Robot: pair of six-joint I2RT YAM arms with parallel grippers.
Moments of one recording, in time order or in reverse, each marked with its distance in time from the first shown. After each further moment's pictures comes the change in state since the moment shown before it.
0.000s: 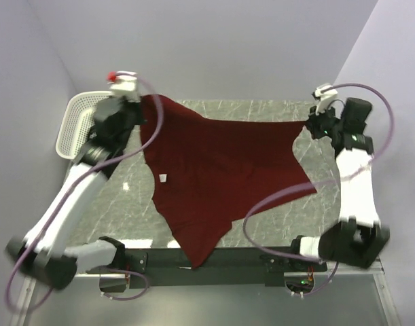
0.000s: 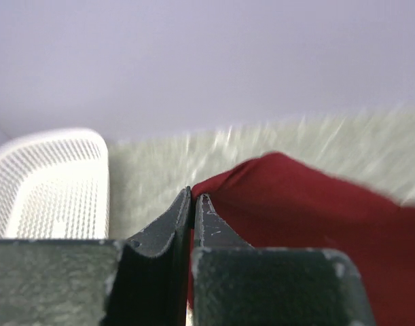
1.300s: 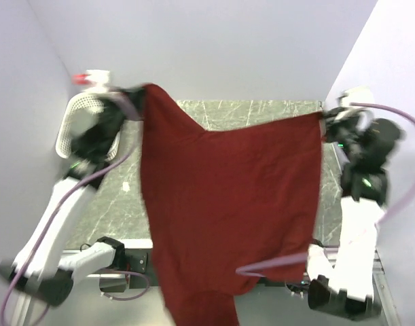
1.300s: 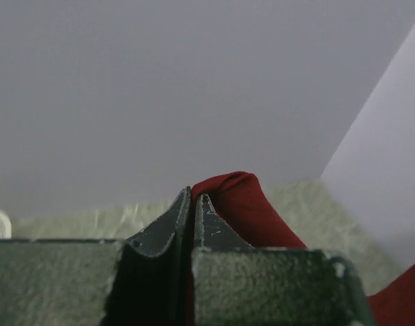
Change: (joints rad) left arm 0.035 -0.245 0.012 0.161 0.262 -0.238; right arm -0.012 -0.476 0.051 0.026 0.069 0.203
